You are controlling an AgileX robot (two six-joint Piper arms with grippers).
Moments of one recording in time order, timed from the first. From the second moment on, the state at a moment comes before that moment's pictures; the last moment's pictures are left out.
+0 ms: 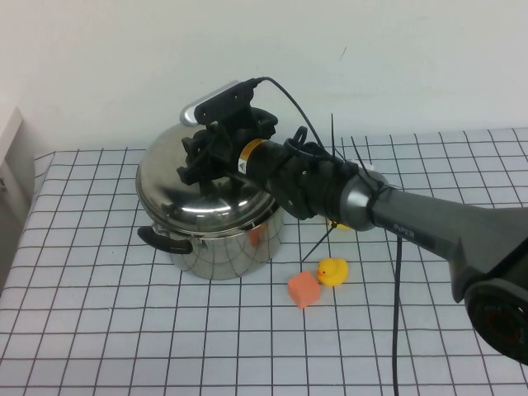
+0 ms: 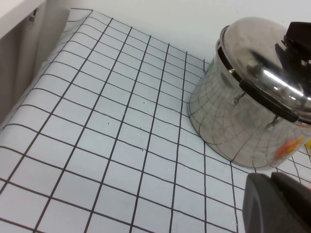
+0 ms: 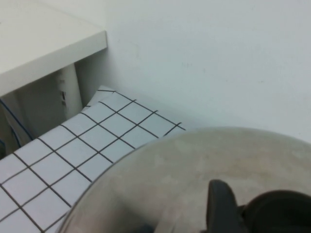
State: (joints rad) right arm 0.67 2.49 -2.03 -0.19 -0.09 0.15; left arm 0.06 -0.02 0.01 -0.24 0.37 -0.23
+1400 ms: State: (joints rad) right arm 0.66 2.51 -2.04 -0.19 -0.06 0.14; left arm 0.06 -0.02 0.01 -0.24 0.37 -0.23
